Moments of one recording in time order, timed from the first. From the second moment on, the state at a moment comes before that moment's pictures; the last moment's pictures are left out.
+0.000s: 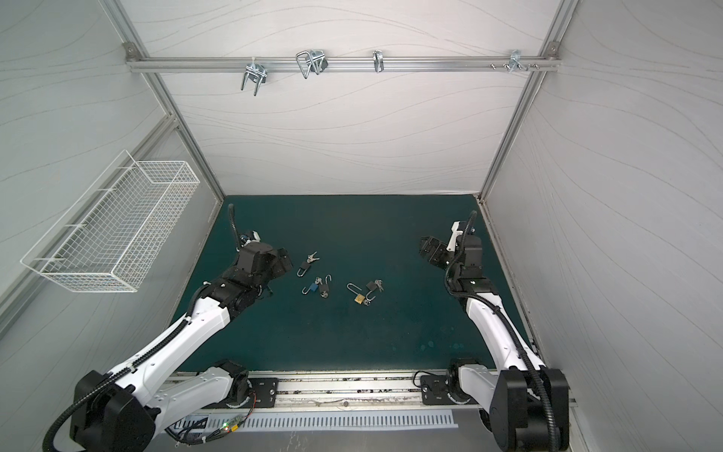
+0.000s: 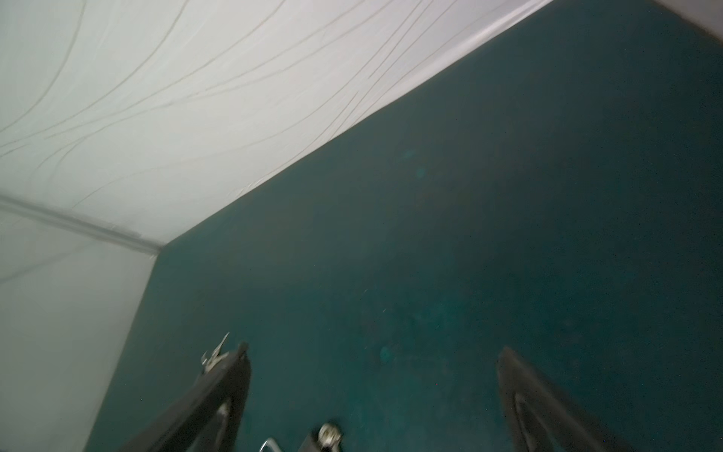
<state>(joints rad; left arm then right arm) -0.42 1.03 0.76 -0.43 -0.34 -0.66 0.09 1.08 0.67 -0.08 -0.33 0.53</state>
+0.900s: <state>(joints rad) -0.37 0.83 0.51 -0.37 0.27 -0.88 0.86 1.66 1.19 -0.81 -0.21 -0.04</state>
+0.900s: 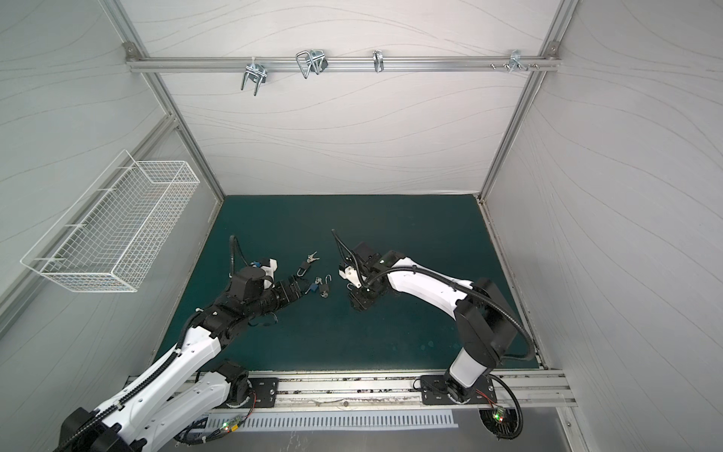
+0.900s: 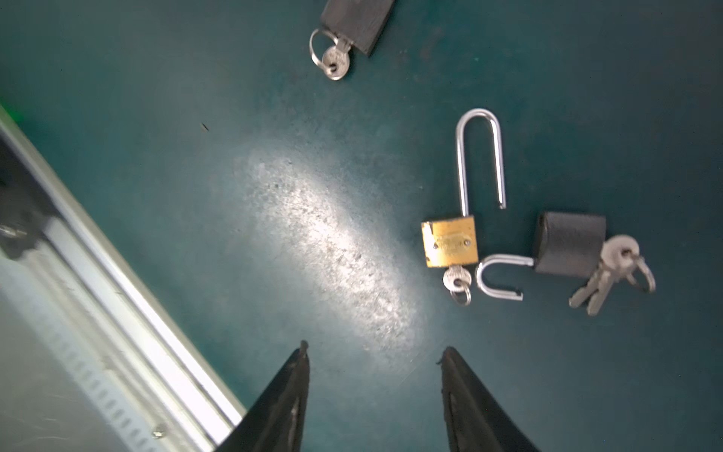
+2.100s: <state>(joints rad) -0.32 0.82 0.49 -0.37 0.35 -0.89 0.87 1.96 1.34 -0.85 -0.04 -0.24</state>
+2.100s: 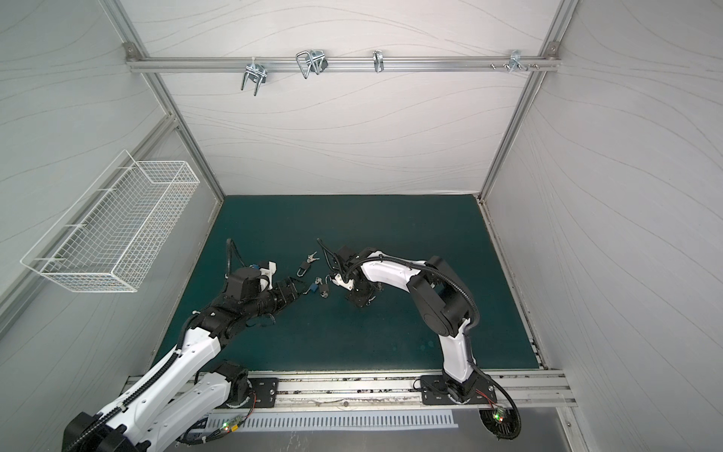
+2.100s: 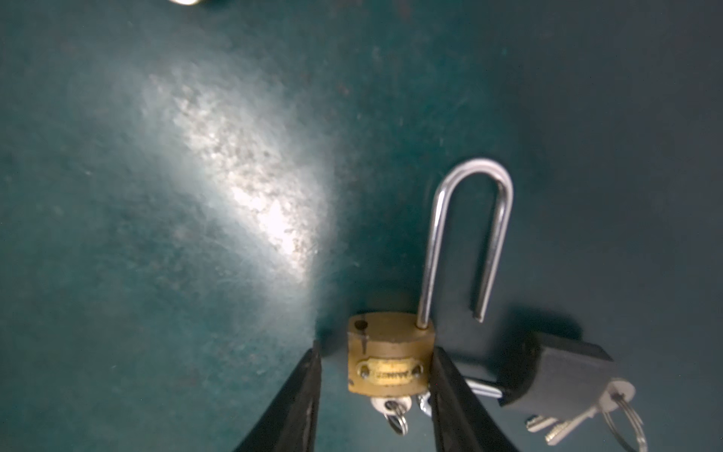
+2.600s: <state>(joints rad) -0.32 0.80 0.48 -0.39 0.34 -0.89 0.90 1.96 1.33 -0.83 -0.01 -0.22</state>
